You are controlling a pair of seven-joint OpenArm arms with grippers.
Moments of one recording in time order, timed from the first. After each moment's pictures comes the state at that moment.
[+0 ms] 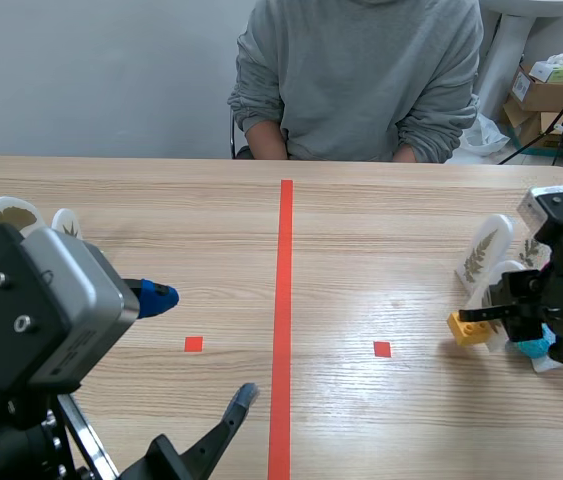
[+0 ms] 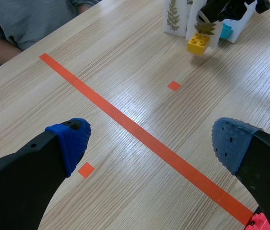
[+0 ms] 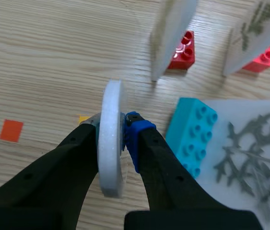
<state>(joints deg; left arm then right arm) 43.6 -23.7 10.5 122.4 6.8 -21.1 -1.8 -8.9 13.3 13.4 87.0 10.9 22.1 -31.9</state>
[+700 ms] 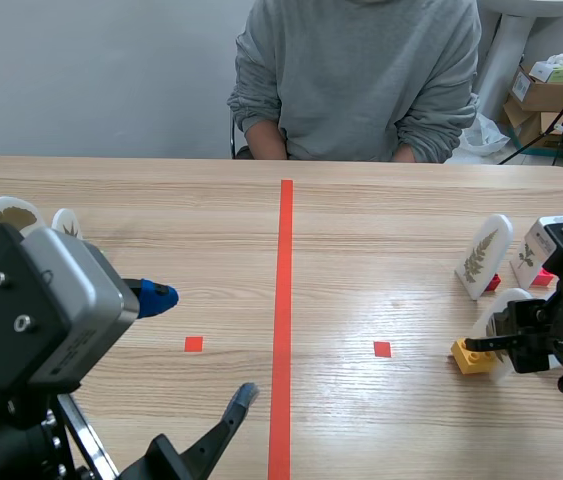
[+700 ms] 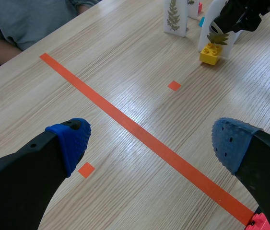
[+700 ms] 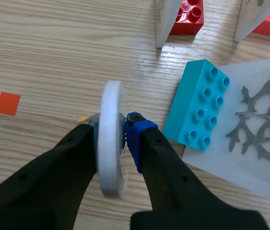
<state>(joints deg) 43.6 -23.7 10.5 122.4 6.8 -21.1 -1.8 -12.8 13.3 14.2 86.9 12.0 22.0 -30.6</state>
